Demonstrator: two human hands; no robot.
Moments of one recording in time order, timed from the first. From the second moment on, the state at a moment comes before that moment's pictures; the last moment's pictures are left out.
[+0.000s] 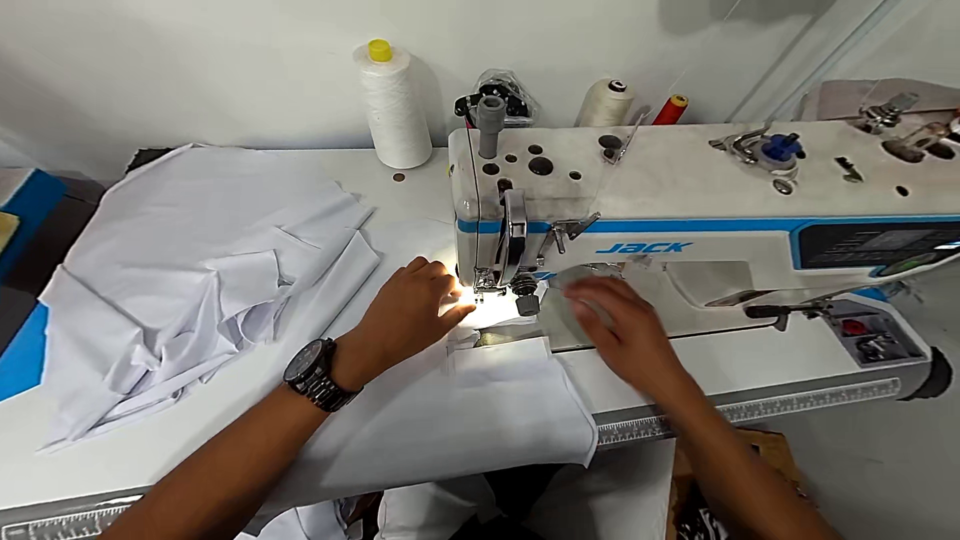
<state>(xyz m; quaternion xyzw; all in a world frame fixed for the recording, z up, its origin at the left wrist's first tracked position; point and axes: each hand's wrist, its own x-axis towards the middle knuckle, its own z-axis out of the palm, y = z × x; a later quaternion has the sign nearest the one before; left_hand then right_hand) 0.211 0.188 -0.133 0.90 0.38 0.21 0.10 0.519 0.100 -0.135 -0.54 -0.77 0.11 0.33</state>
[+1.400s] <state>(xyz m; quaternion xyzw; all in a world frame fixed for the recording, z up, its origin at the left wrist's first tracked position) 0.201 0.168 -0.152 0.97 0.18 0.16 0.03 0.473 0.149 -0.160 -0.31 -0.93 0.08 0.20</state>
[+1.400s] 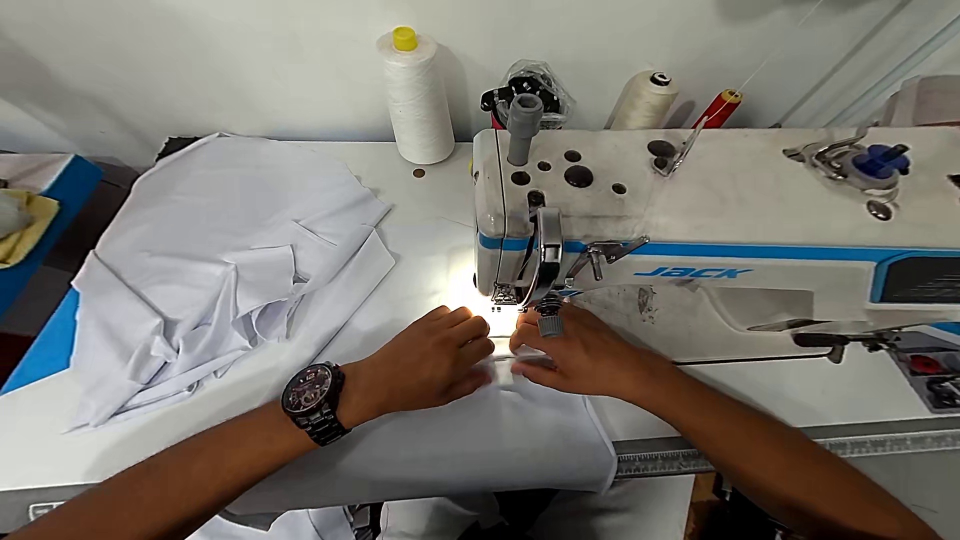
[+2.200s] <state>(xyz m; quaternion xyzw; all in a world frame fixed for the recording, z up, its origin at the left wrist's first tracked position) 0.204 0.145 -0.161 0.94 0.22 0.25 0.09 0.463 0.119 -0.166 -0.34 -0.92 -0.01 0.21</state>
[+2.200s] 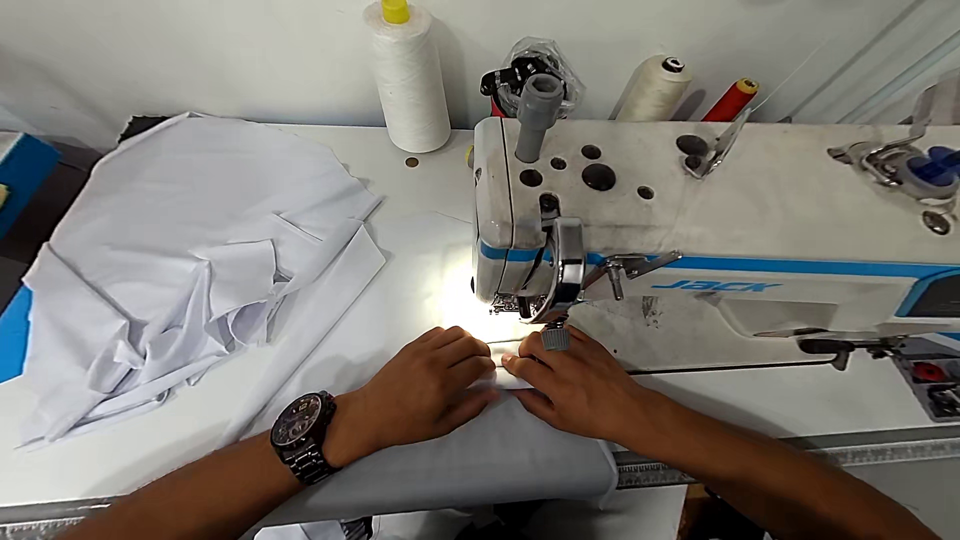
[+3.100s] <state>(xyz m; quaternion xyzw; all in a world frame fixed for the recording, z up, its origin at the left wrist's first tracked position) 0.210 0.181 -0.164 0.88 0.43 0.19 0.06 0.459 0.142 -0.155 -0.35 -0.90 0.02 0.27</state>
